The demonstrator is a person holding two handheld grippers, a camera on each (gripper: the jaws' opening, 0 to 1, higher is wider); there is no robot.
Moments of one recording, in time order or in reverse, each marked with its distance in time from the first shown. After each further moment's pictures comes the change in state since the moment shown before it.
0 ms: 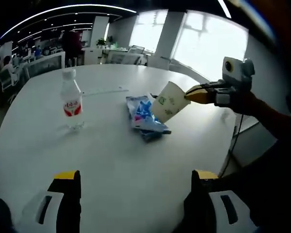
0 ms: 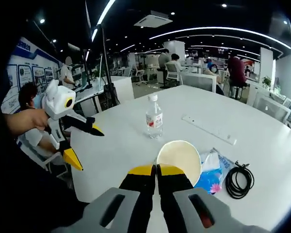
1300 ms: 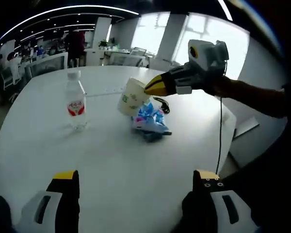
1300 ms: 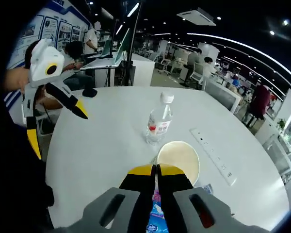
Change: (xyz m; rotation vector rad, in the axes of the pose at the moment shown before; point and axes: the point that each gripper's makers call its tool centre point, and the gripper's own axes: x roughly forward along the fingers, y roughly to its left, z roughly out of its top) left arm -0.009 0.002 -0.001 -0.011 -0.014 0.006; right arm 0.095 -0.010 0.027 -0.388 0.100 0.065
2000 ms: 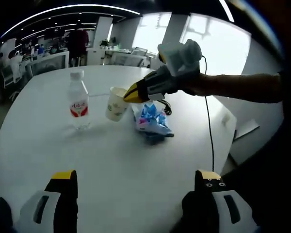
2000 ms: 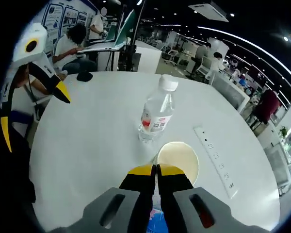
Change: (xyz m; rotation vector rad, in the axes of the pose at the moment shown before) left arm 0.002 0.012 0.008 -0.013 0.002 -0.002; right arm 0.062 -0.012 -0.005 -0.097 0.094 0.023
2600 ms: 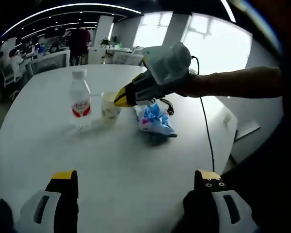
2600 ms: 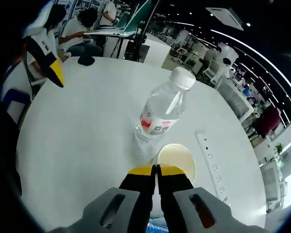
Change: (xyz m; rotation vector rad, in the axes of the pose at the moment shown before) left arm 0.004 0.009 -0.002 -0.005 0.008 0.002; right arm 0.034 0.001 0.004 -0.135 0.035 -0.010
